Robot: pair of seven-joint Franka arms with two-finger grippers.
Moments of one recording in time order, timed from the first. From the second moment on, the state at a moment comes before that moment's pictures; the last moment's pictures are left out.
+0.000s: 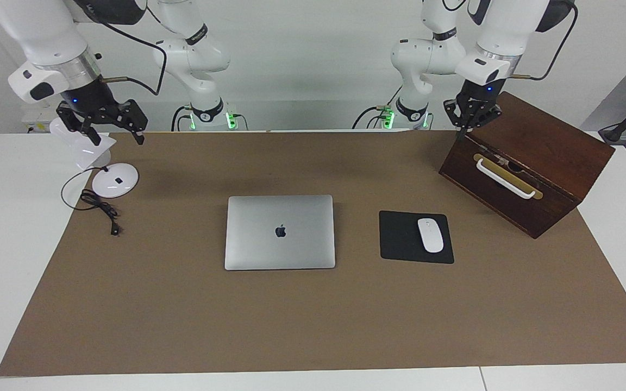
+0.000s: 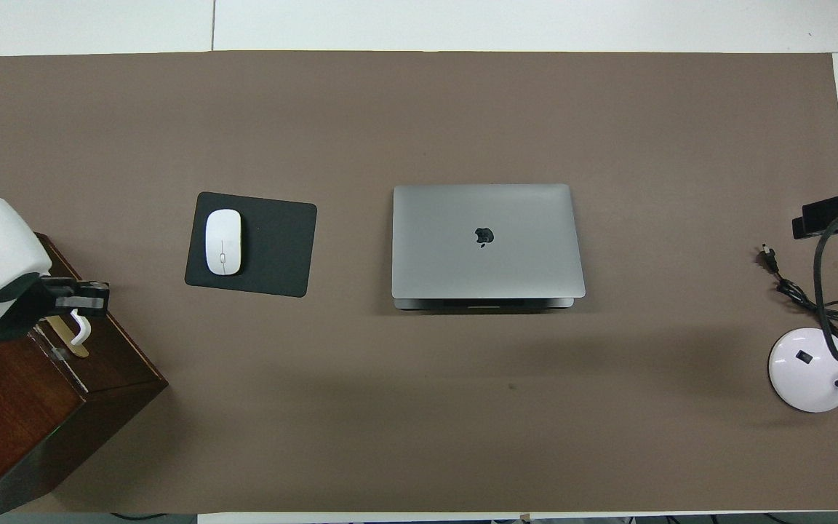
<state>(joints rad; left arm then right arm) -0.21 -0.33 0.04 -2.01 0.03 1.80 0.01 -0.01 -0.05 -0.05 -1.61 0.01 1.55 -0.04</state>
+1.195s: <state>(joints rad) -0.06 -0.17 0.03 -1.73 0.00 1.65 -0.01 -0.01 -0.06 -0.05 -1.66 0.01 1.60 -0.04</state>
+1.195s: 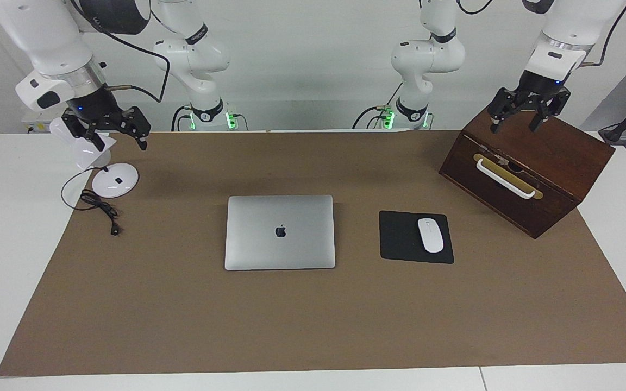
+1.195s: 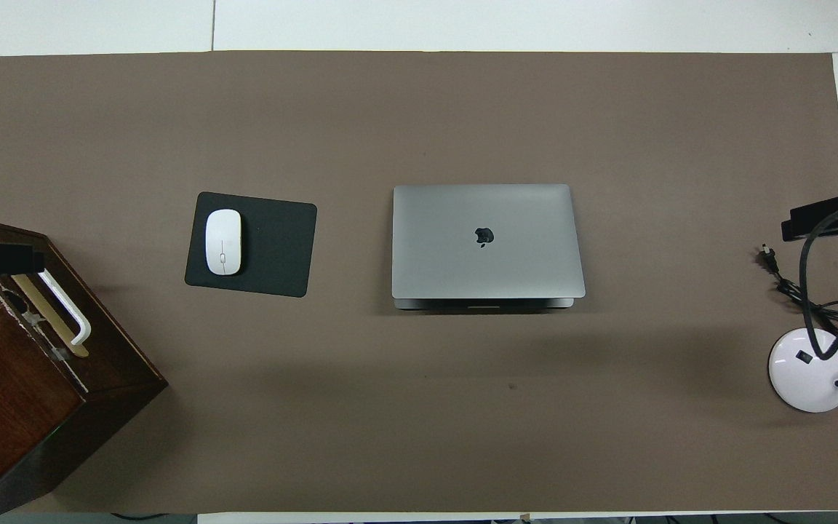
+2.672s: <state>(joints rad) -0.06 -0.09 0.03 -1.71 0.00 1.63 -0.01 -0.02 -0.06 -0.05 -1.67 -0.01 1.60 -0.04</state>
